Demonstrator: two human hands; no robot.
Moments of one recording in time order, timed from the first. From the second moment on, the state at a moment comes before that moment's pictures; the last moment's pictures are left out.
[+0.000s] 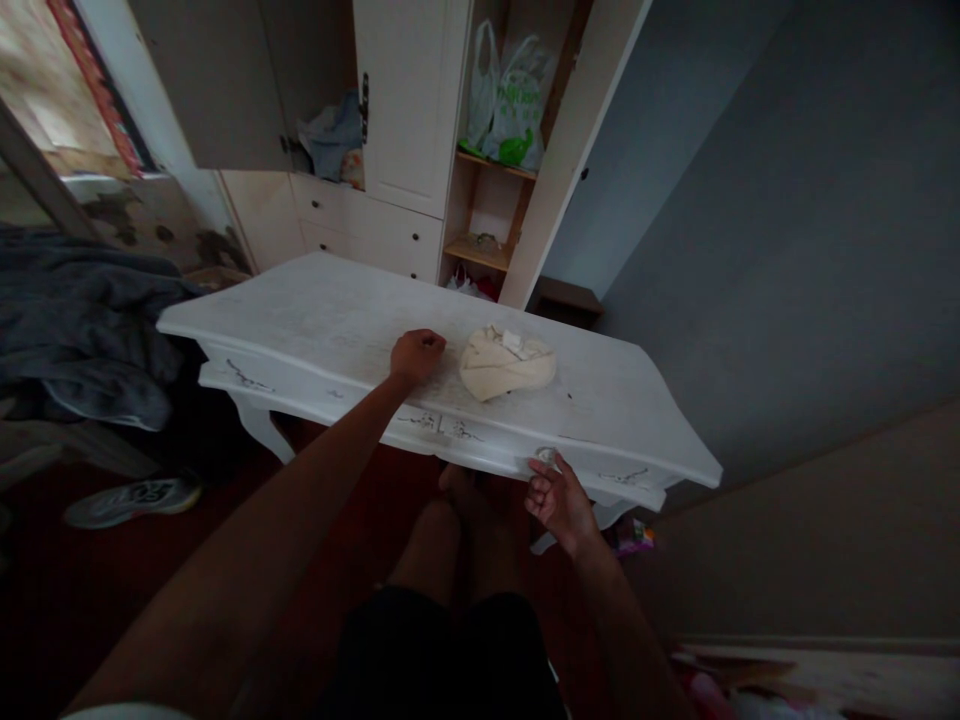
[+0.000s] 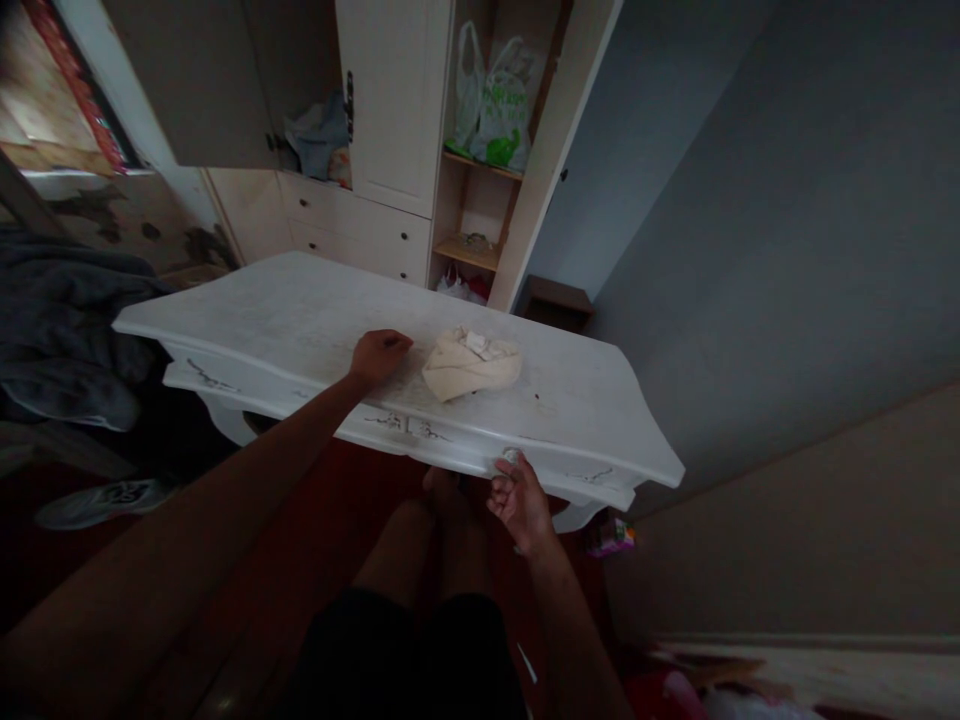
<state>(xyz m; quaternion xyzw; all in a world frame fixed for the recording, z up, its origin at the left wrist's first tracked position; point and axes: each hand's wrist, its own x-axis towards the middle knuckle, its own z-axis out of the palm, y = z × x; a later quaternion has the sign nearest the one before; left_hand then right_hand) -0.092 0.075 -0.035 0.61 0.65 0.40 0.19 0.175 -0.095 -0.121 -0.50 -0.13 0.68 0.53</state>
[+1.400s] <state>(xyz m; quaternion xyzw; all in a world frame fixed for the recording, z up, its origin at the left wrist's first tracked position) -0.101 0.082 -0.048 0.55 0.57 0.56 0.25 0.106 -0.084 -0.055 -0.50 -0.82 0.03 0.27</state>
